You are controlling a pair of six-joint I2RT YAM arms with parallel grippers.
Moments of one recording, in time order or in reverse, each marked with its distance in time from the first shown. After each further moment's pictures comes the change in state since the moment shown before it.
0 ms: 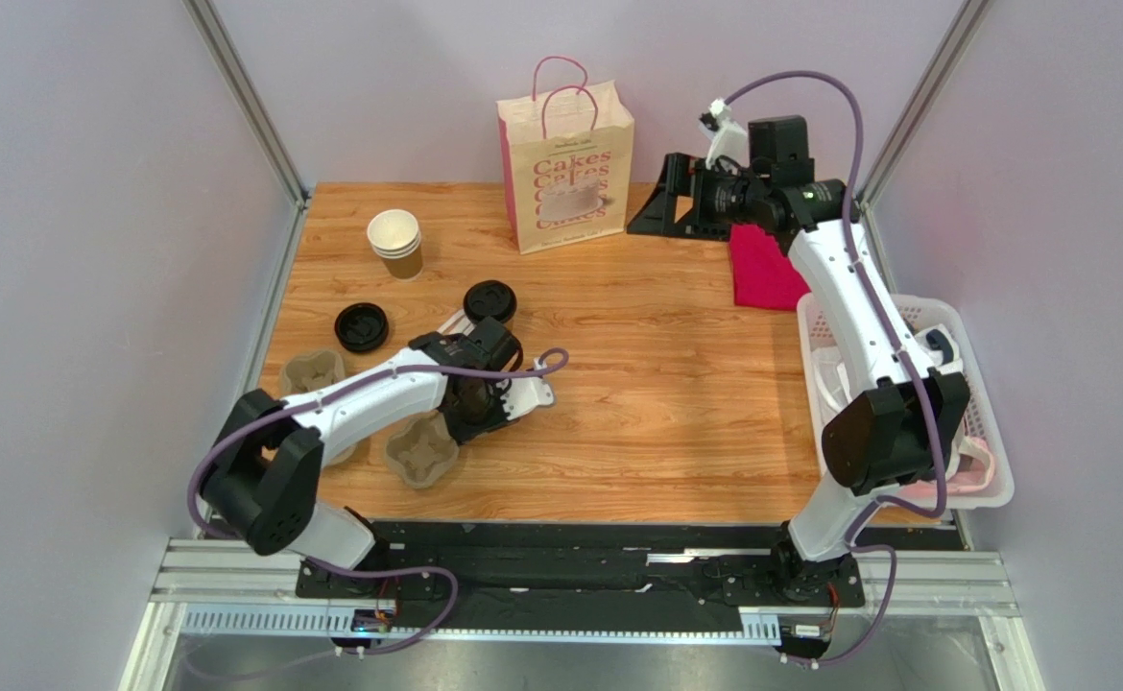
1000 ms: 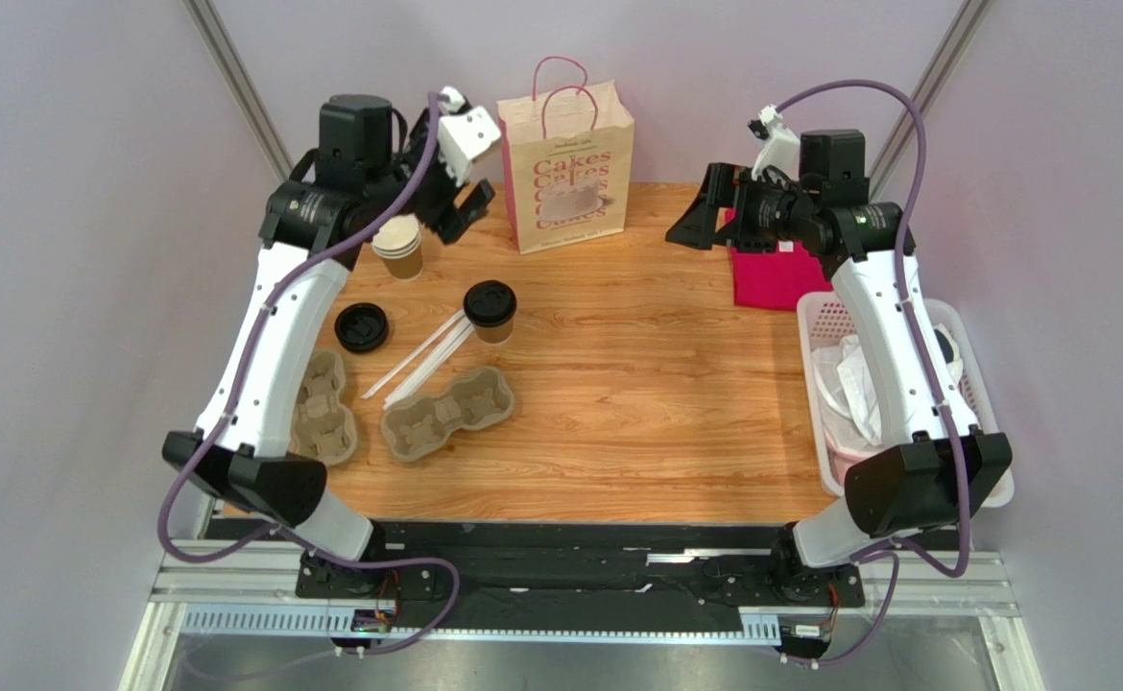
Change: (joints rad) left arm 0.328 0.084 1.015 -0.068 0.300 0.046; right arm -0.098 -0.185 -0.069 -0.072 0.060 -0.065
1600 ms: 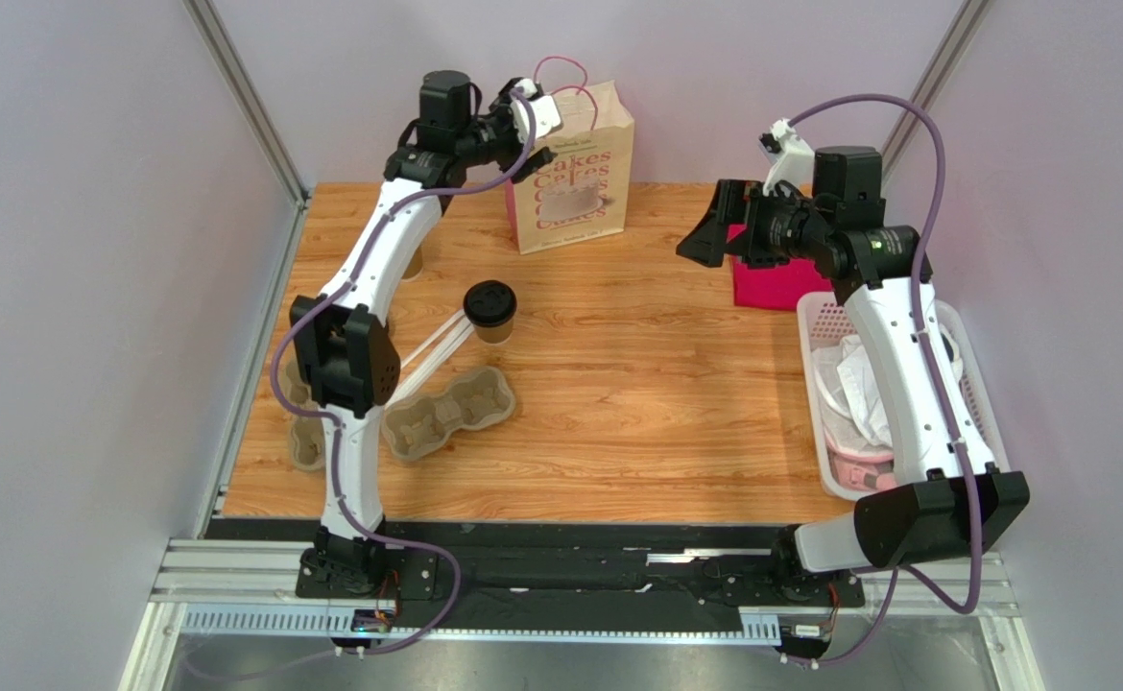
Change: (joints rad) left arm 0.036 0.587 0.257 0.611 0.292 0.166; right arm -0.010 -0.113 -0.104 0.010 0.034 -0.038
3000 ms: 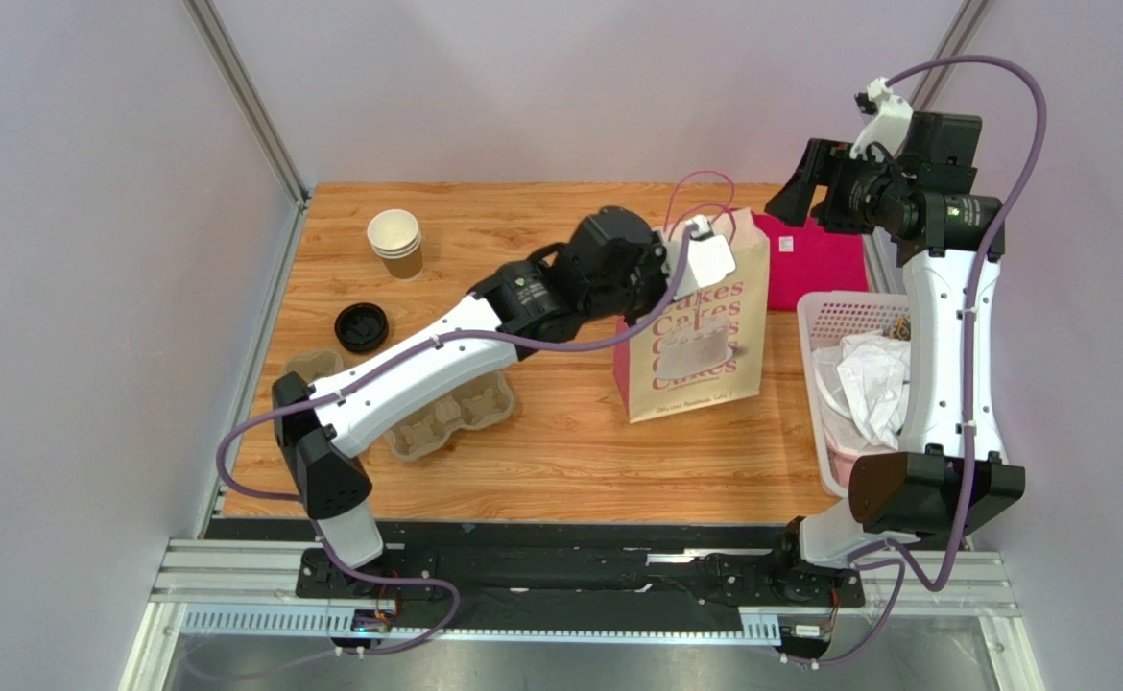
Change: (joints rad) left arm -0.694 -0.388 -0.354 -0.219 -0.695 -0.304; right arm -0.259 0.099 0.264 -0.149 0.052 -0.120
